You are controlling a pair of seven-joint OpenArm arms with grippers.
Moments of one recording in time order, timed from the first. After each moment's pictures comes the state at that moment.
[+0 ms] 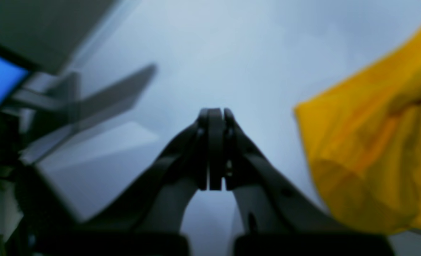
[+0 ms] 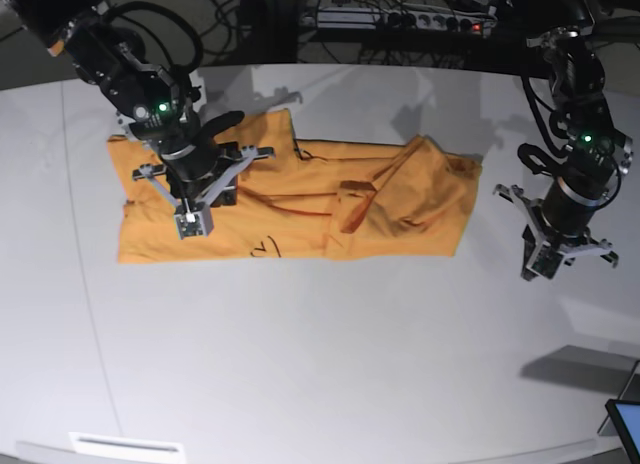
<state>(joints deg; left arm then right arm) 5.4 -22.0 -23.4 112.0 -2.0 -40.8 38.0 -1.8 25.9 -38.2 113.8 25.1 -33.0 -47.1</state>
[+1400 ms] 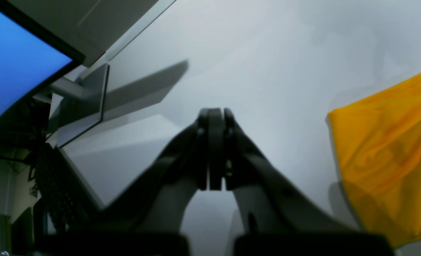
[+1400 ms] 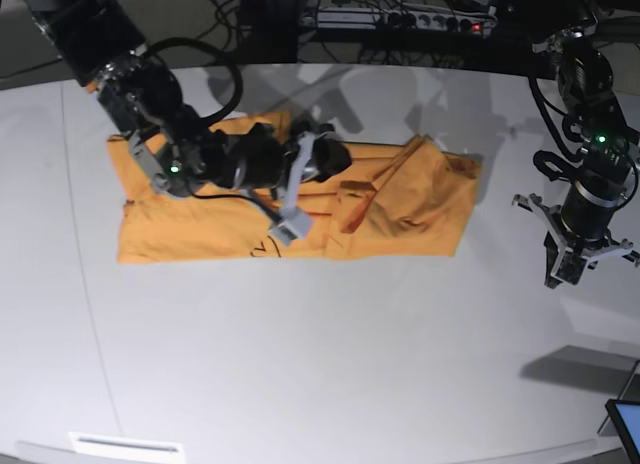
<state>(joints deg) 4.0 -21.6 -27.7 112.1 -1.5 -40.8 38.3 7.0 14.2 -36.3 99.4 56.1 2.2 -59.2</state>
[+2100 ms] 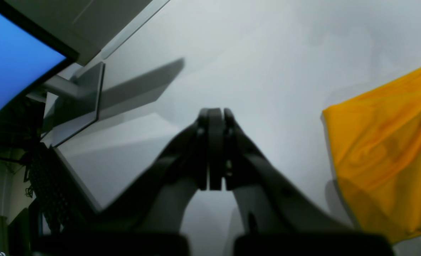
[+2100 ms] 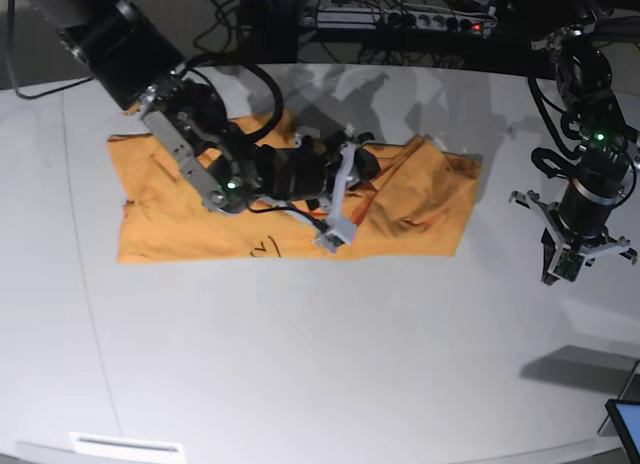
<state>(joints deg) 4.6 -21.4 -27.4 112.1 -1.9 -40.8 38.3 12.6 7.0 -40.9 89.0 47.3 2.5 -59.1</state>
